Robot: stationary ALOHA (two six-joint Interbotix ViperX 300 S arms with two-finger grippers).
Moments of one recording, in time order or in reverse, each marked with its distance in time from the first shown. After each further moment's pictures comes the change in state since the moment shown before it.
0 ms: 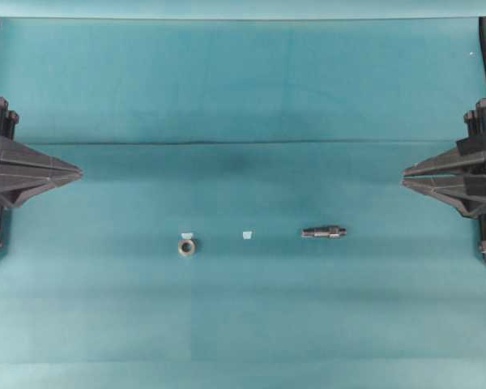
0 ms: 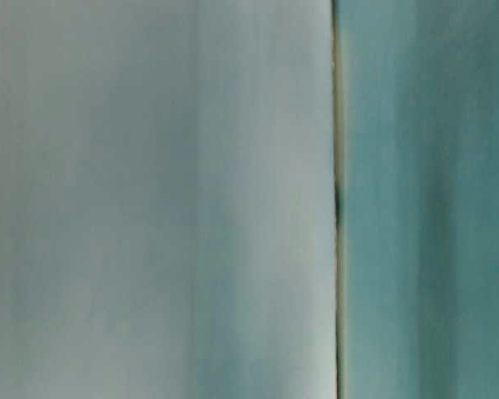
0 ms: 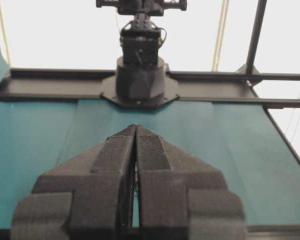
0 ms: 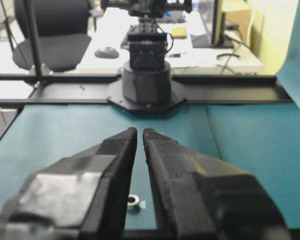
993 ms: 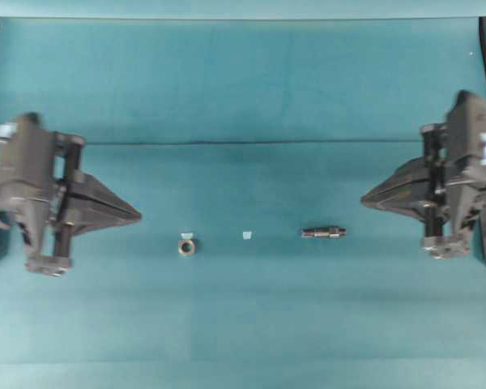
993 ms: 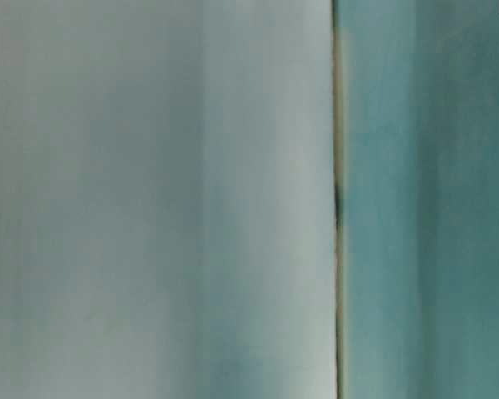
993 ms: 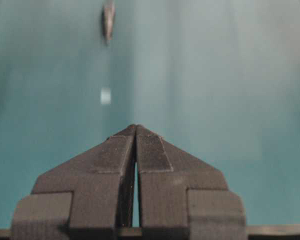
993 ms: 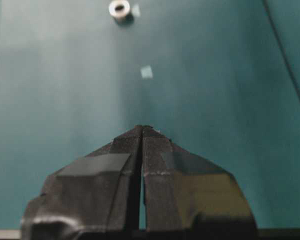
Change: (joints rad) left arm -0.066 0.425 -0.264 0.012 0.511 -0.156; right arm -0.025 0.325 -0.169 0.060 0.543 0.138
